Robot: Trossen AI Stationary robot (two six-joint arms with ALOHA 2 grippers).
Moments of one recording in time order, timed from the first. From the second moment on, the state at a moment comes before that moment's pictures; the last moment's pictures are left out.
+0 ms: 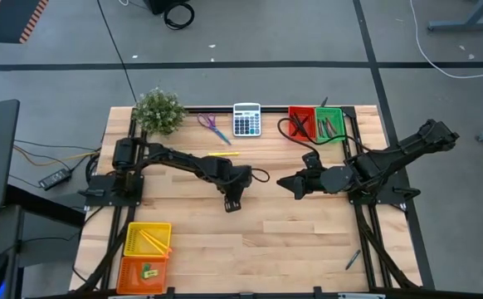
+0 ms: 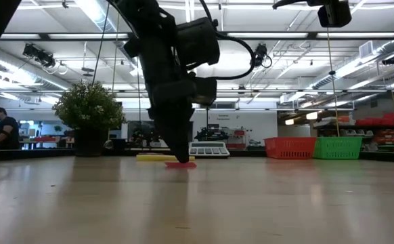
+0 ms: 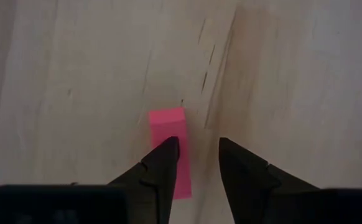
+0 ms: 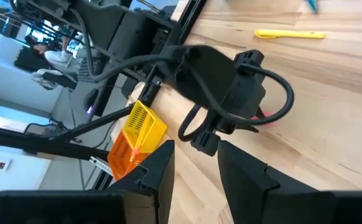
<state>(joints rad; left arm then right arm) 0.01 2.00 1.27 -0.52 0.06 -0.21 0.41 1.10 0.95 -0.36 0.52 1.27</state>
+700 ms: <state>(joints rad) 0.04 1.92 1.27 -0.54 0.03 -0.24 0.41 1.10 0.95 -0.37 0.52 1.26</state>
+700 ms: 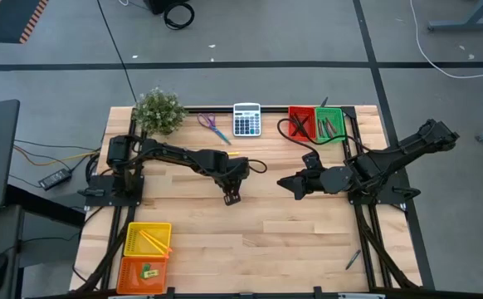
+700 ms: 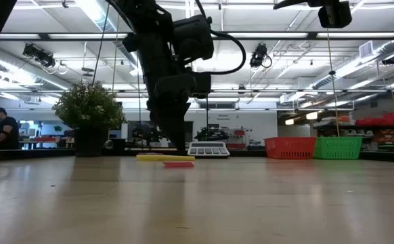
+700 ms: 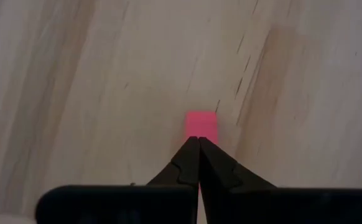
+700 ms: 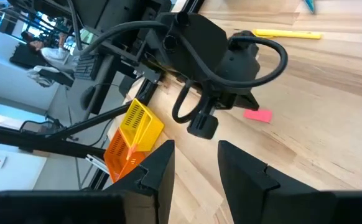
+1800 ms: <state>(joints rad) -0.06 2.01 1.27 -0.49 0.00 -0.38 0.41 1.10 0.95 -0.41 0.48 1.29</state>
